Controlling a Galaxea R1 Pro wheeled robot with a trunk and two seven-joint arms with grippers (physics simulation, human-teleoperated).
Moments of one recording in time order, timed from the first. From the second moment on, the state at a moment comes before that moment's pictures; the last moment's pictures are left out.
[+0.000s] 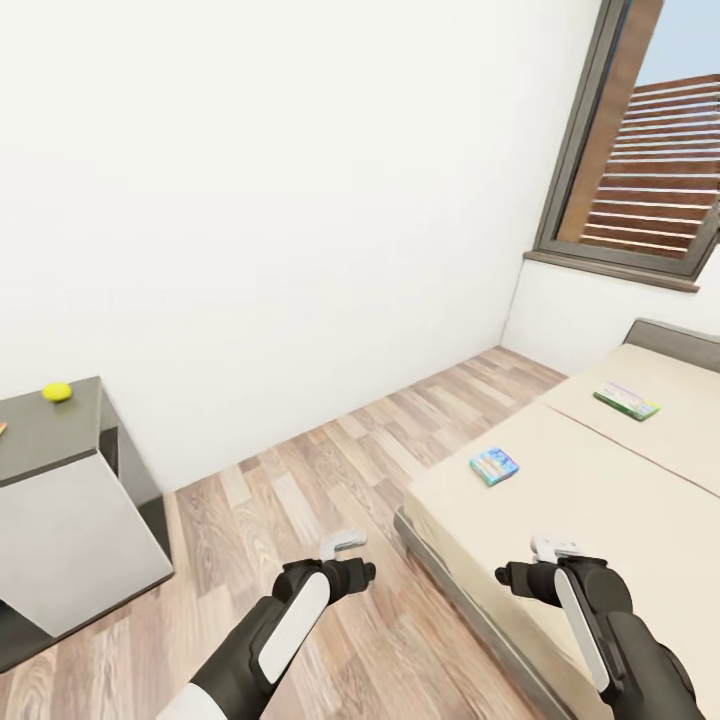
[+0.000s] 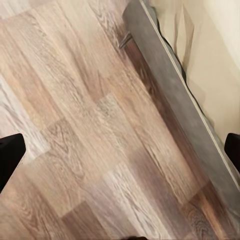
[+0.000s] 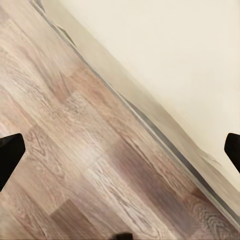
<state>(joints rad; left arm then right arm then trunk) -0.48 -0.15 -0.48 -1.00 0.78 0.59 0.49 -0.34 -0.10 -0.12 -1.33 -0.09 1.01 0.00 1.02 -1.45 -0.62</state>
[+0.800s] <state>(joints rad) -0.48 -0.15 -0.47 -1.00 0.78 0.59 0.46 -0.34 -0.10 -0.12 -1.33 -0.10 1.01 0.00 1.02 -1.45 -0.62</state>
